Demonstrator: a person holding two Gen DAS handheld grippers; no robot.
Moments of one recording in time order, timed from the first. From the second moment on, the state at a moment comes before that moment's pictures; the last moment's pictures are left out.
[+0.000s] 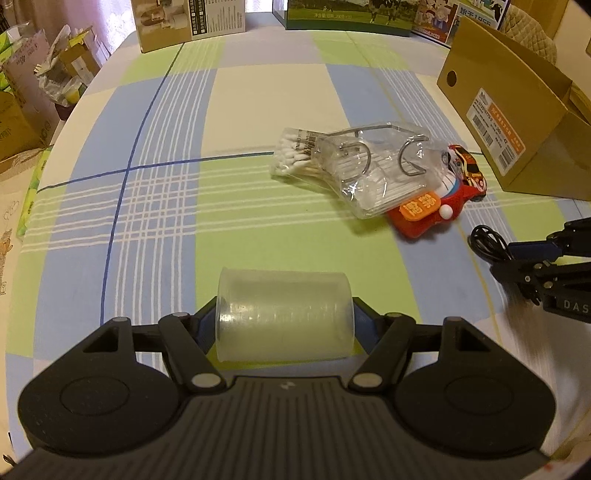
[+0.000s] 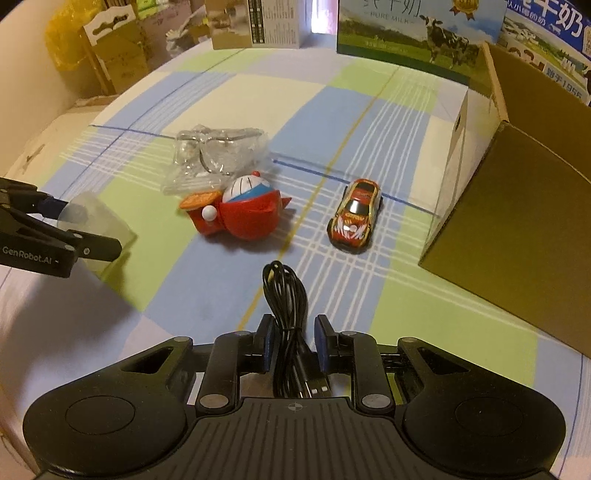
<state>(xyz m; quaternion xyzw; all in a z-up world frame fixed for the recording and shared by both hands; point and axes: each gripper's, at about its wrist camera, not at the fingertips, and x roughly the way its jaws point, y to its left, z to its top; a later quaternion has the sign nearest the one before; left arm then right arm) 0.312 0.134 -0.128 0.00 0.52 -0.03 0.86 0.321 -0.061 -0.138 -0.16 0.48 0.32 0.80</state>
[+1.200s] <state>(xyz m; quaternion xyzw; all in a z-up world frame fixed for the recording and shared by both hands) 0.298 0.034 -0.038 0.04 0.41 -0.11 0.90 0.291 -0.168 -0.044 0.01 0.38 0.29 0.88</state>
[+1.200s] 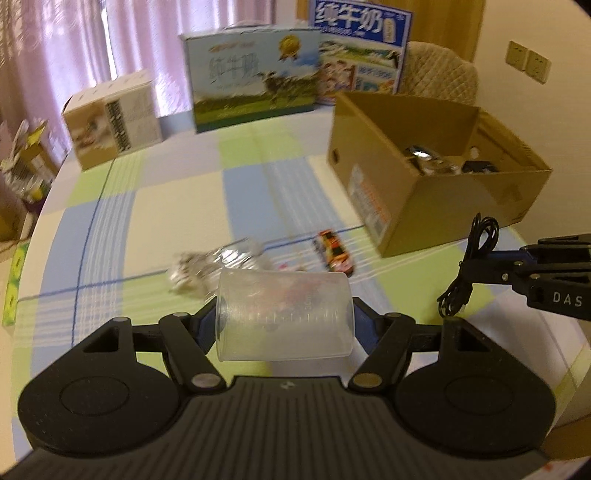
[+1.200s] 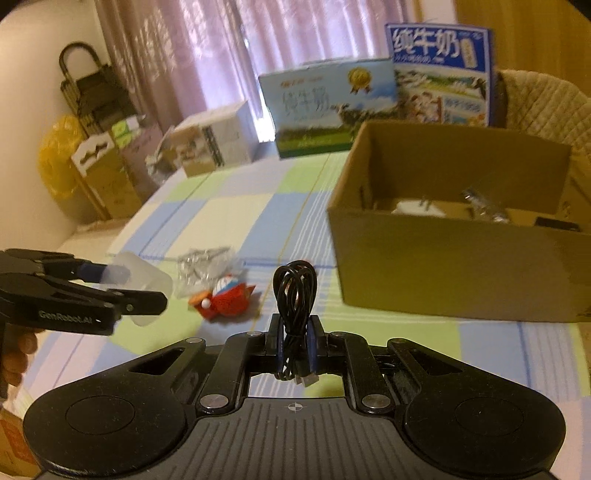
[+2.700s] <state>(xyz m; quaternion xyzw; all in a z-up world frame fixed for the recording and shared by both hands) 0.439 -0.164 -0.003 0.09 0.35 -0.17 0.92 0.428 -0.337 0.009 0.03 0.32 0.21 0.92</state>
